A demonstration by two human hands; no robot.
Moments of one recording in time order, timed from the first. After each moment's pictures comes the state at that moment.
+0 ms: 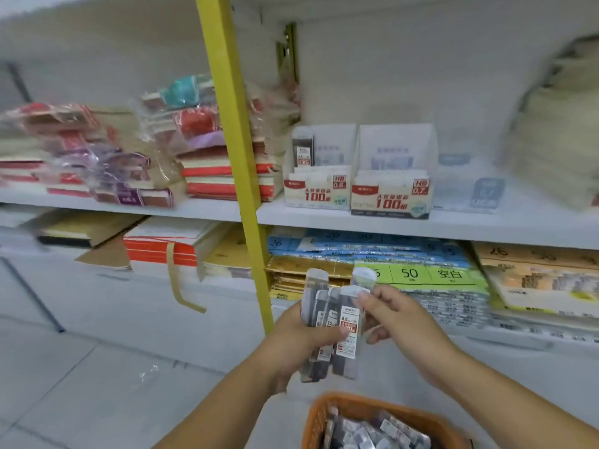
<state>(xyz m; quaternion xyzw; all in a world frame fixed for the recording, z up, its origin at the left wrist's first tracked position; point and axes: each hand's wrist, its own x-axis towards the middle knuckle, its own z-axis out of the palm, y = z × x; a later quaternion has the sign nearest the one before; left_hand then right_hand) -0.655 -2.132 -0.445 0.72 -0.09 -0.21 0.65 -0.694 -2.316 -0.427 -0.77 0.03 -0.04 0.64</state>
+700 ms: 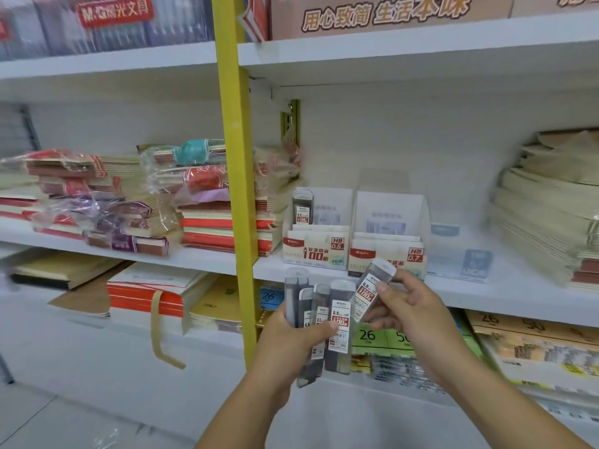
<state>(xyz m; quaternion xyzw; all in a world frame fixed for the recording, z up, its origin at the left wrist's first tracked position) -0.625 -2.148 -0.384 0.66 -0.07 -0.08 0.75 -0.652 -2.334 -0.353 -0.73 0.00 -0.17 0.66</state>
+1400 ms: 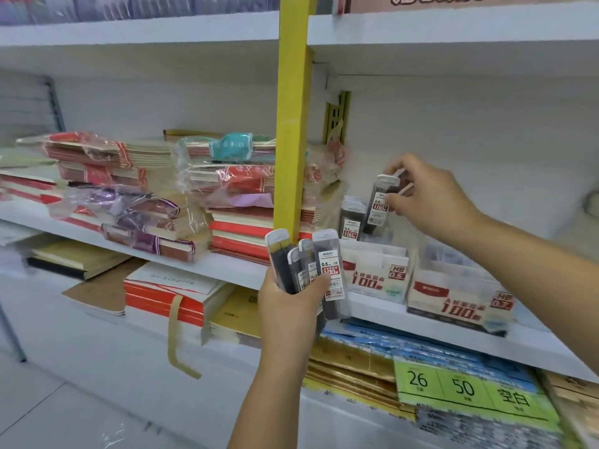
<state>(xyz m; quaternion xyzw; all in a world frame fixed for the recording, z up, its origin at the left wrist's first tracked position) -0.556 -2.119 -0.340 0.56 -0.02 0.12 0.82 -0.506 -2.313 -0.207 -0.91 -0.13 -0.32 0.23</state>
